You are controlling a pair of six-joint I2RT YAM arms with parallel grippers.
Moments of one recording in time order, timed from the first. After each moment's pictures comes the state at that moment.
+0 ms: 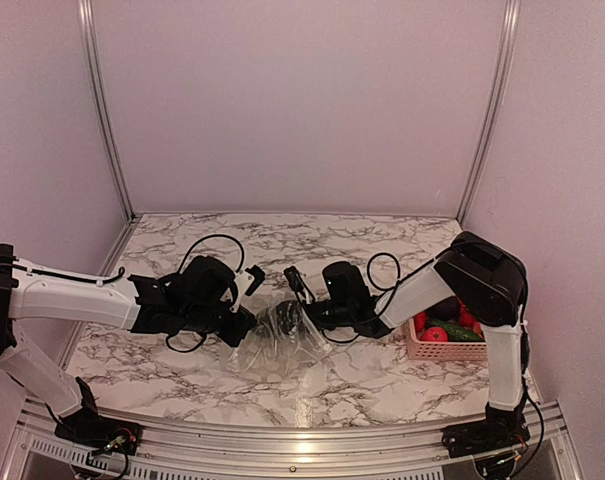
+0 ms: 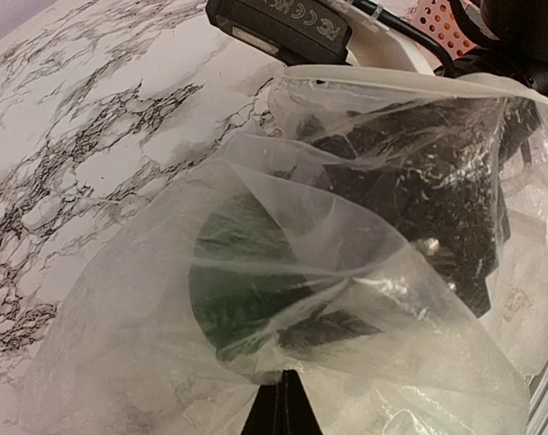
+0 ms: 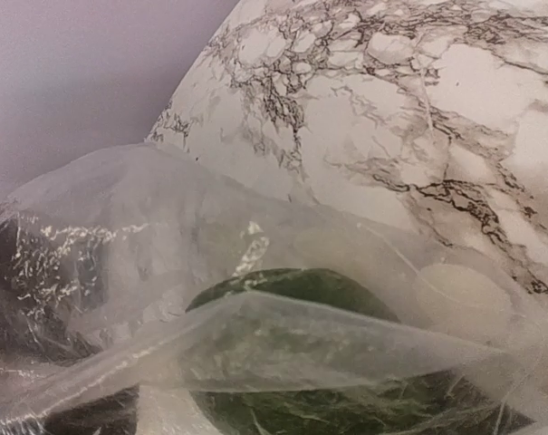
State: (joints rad) left arm -0.95 1.49 0.83 -0.13 -0.08 -0.23; right arm 0.82 2.11 1.02 0.64 -0.57 0.66
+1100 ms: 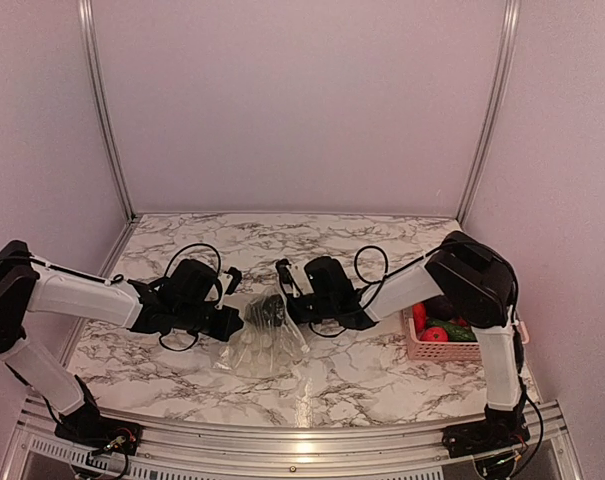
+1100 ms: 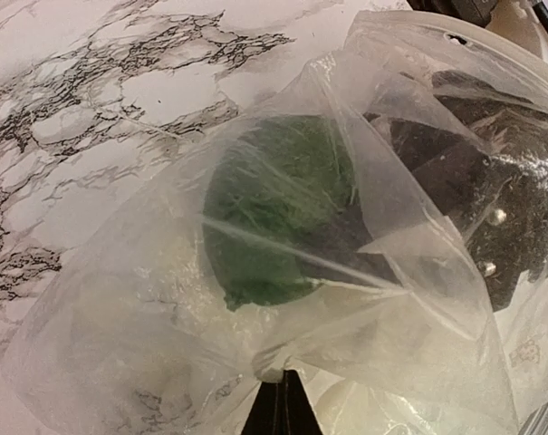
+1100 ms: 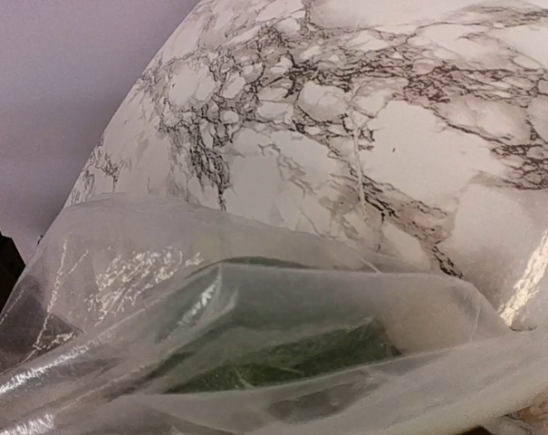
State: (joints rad) left arm -0.79 1.54 0.71 0.02 0.05 -0.38; right arm 0.87 2.18 1.20 0.45 -0.33 0.58
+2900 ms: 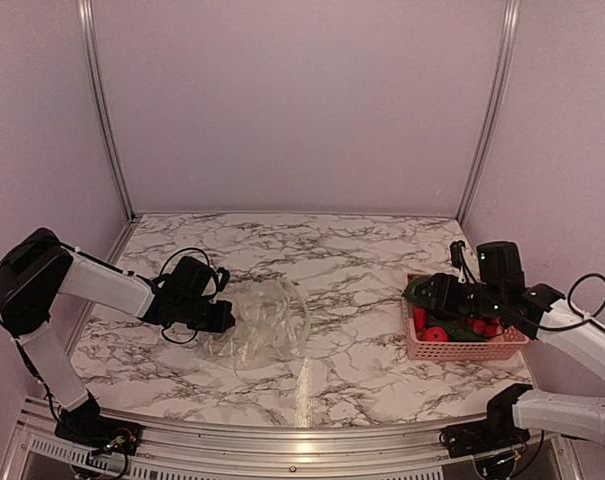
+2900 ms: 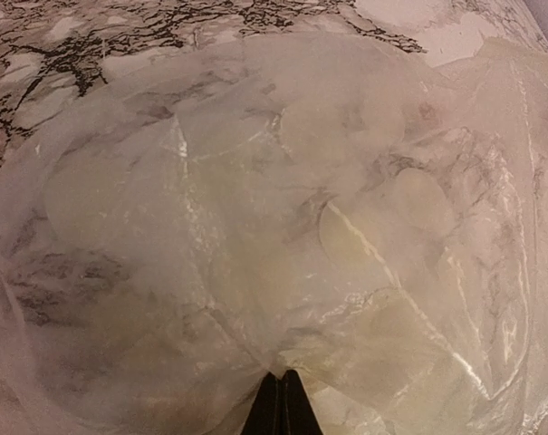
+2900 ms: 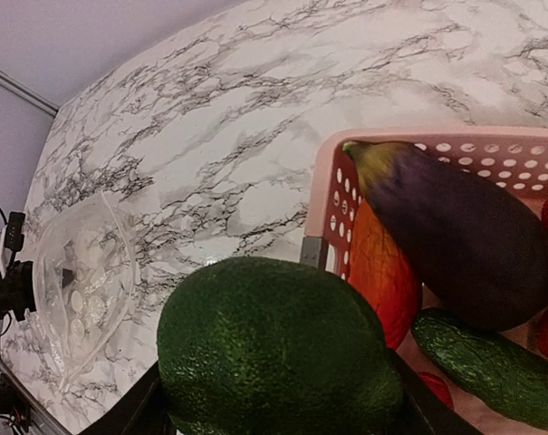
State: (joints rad) left arm -0.65 1.71 0.74 0.08 0.10 -0.47; right arm 0.36 0.92 0.60 -0.33 -0.16 0.52
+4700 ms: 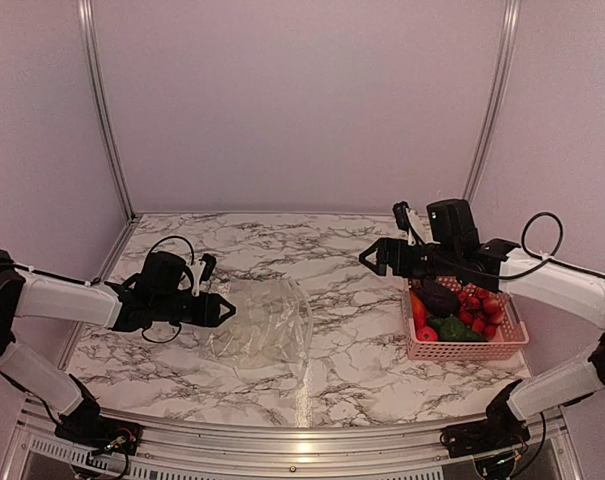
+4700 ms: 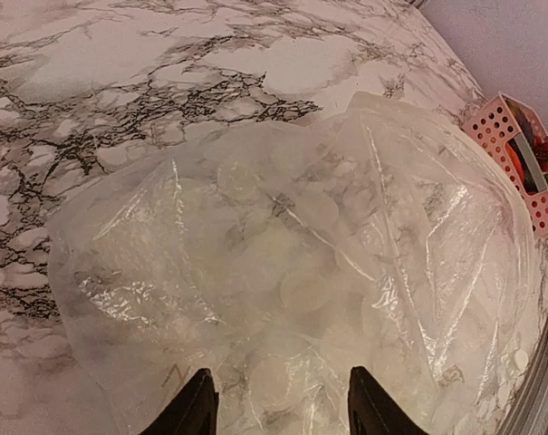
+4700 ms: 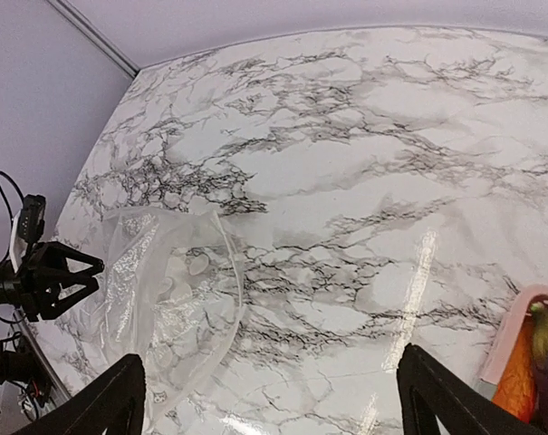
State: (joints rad) left arm -0.62 1.47 0.60 0.17 0.20 -0.40; right arm 0.53 1.25 0.89 -0.23 -0.19 0.45
